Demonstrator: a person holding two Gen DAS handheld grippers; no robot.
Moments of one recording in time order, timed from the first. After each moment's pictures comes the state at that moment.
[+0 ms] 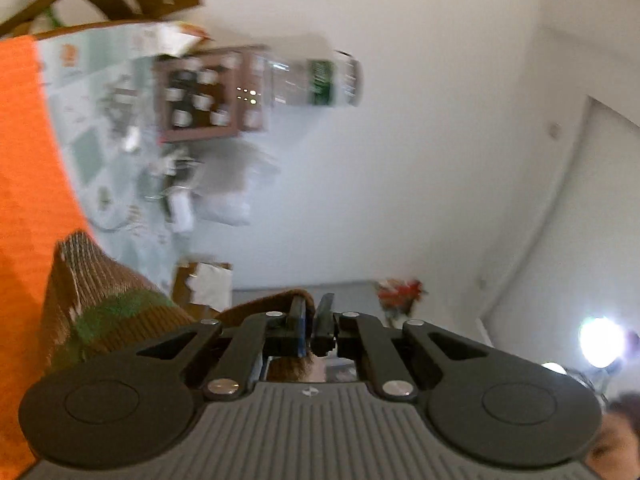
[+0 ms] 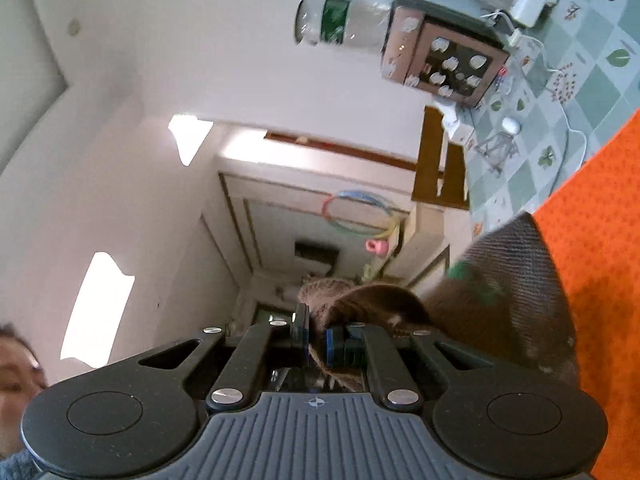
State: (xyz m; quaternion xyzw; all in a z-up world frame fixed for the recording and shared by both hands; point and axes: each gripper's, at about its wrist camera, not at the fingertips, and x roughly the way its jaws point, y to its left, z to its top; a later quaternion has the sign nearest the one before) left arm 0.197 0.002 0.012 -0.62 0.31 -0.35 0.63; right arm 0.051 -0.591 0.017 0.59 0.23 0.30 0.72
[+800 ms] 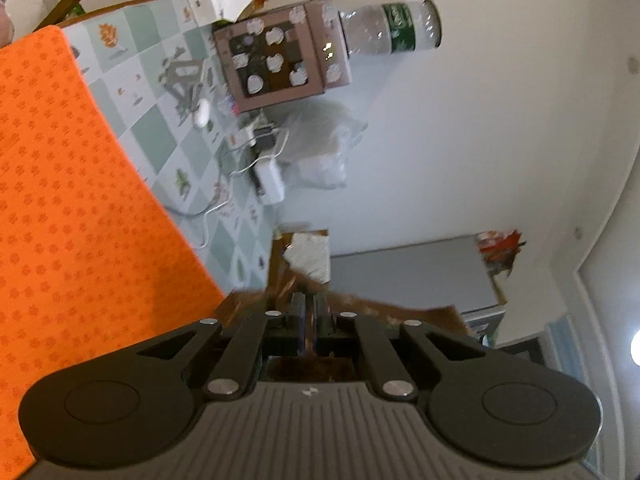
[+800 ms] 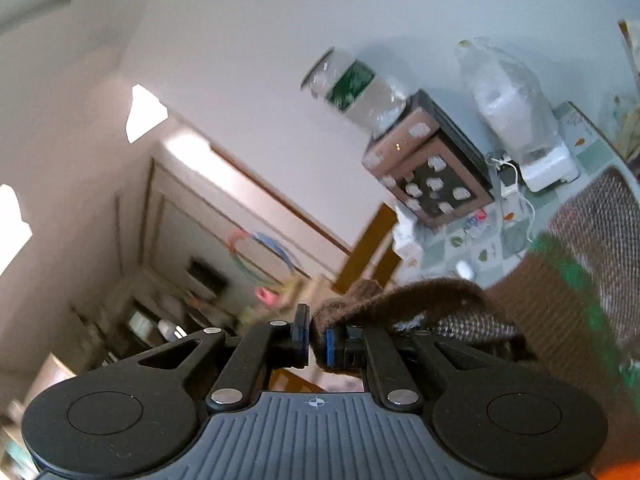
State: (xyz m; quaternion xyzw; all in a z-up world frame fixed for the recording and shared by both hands) left arm 0.239 -0.060 -0.037 -0.49 0.42 -0.33 0.69; right arm 0.134 -0.571 0.122 0.38 0.22 0.19 0.88
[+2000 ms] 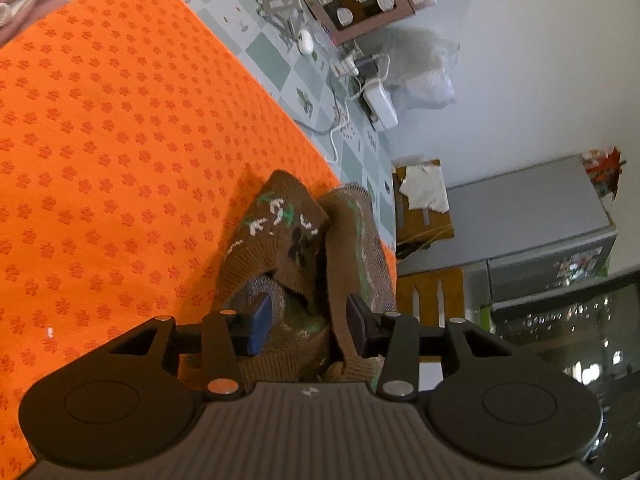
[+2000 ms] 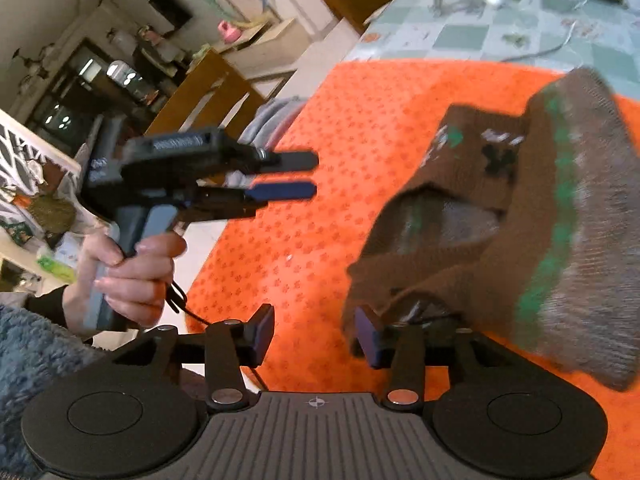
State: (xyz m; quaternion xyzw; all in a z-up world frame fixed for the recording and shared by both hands) left arm 0.163 -0.083 -0.124 -0.35 0.52 -0.28 0.73; right arm 0.066 -0.381 -0.064 0.15 0.51 0.25 0.81
